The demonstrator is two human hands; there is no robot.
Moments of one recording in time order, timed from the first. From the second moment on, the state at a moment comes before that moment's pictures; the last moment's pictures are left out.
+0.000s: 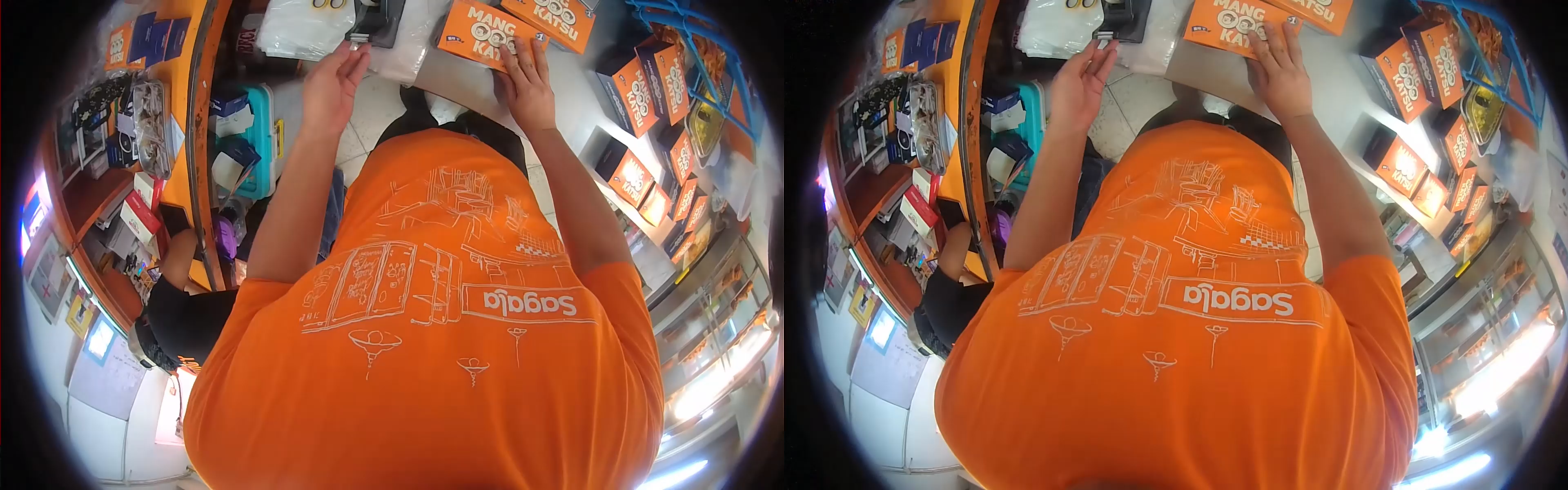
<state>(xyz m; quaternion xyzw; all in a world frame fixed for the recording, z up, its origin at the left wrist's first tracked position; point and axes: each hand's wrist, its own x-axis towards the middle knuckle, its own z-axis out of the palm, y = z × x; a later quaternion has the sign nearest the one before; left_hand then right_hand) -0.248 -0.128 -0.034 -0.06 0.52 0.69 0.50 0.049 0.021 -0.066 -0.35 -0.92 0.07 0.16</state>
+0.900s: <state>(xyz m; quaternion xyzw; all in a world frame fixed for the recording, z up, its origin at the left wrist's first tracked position) -0.094 -0.060 -0.031 -0.07 0.60 0.52 0.60 0.041 0.033 -0.044 -0.25 -0.96 0.12 0.05</state>
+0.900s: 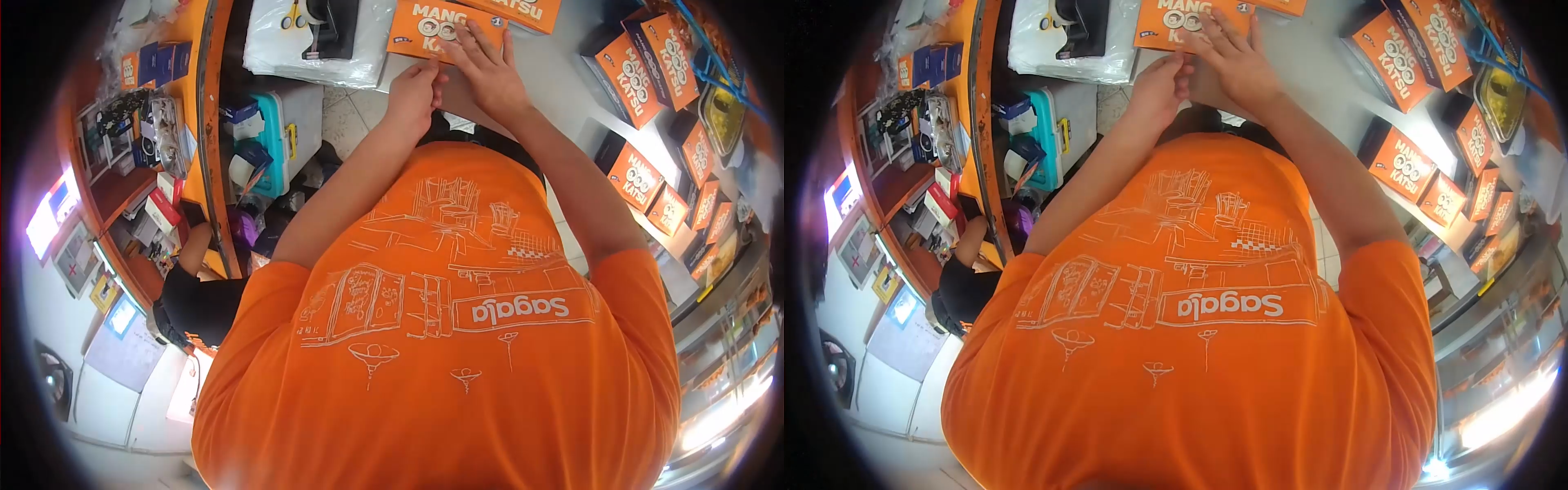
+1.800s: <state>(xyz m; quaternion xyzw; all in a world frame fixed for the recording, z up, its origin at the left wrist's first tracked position) -0.127 -0.070 -0.083 0.29 0.75 0.33 0.49 0.047 0.034 -0.049 -0.21 -0.98 0.03 0.04</state>
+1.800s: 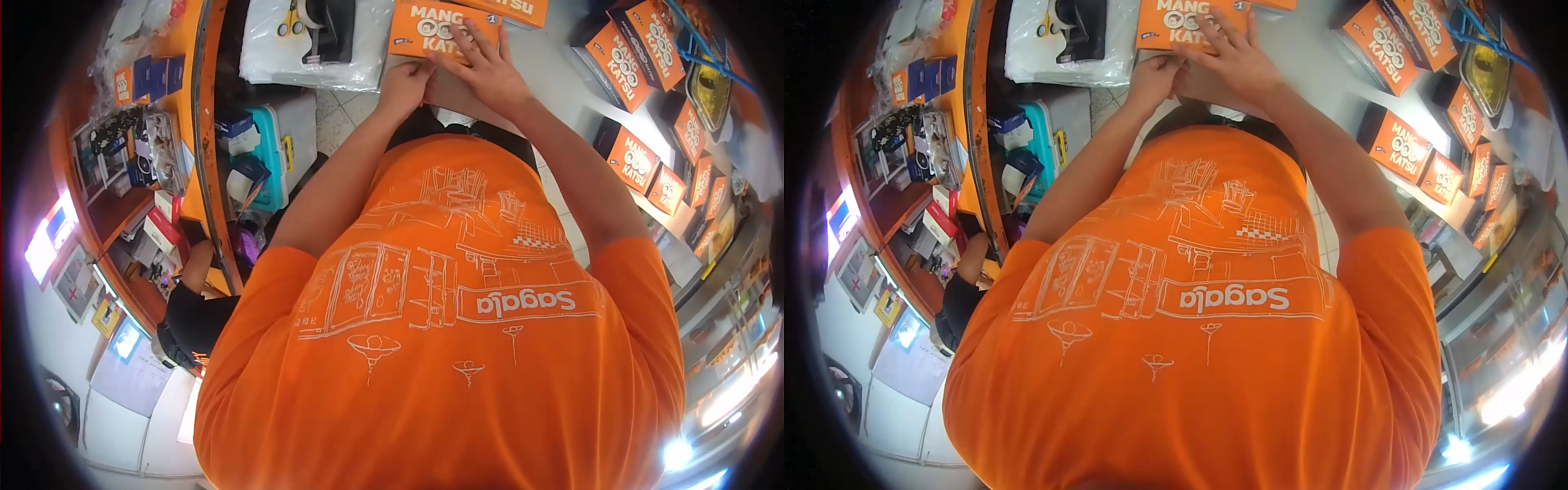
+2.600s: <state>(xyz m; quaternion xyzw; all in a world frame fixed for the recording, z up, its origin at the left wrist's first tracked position) -0.270 -0.082 -0.051 0.23 0.78 0.42 0.40 0.049 0.033 -0.051 -0.29 -0.95 0.08 0.05</state>
